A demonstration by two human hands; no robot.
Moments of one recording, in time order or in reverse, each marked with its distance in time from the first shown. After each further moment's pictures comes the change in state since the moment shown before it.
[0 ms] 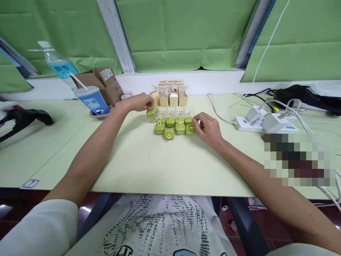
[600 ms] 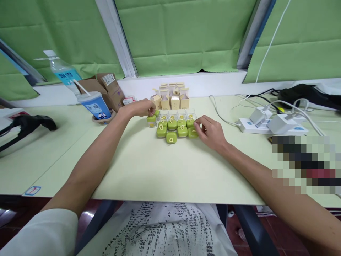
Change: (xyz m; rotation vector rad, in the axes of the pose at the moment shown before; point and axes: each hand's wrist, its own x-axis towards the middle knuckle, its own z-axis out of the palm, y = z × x) left_hand -0.001 0.003 0.004 0.198 -0.065 -0.020; right_hand -0.001 -0.002 0.001 -0.002 -0.010 -0.029
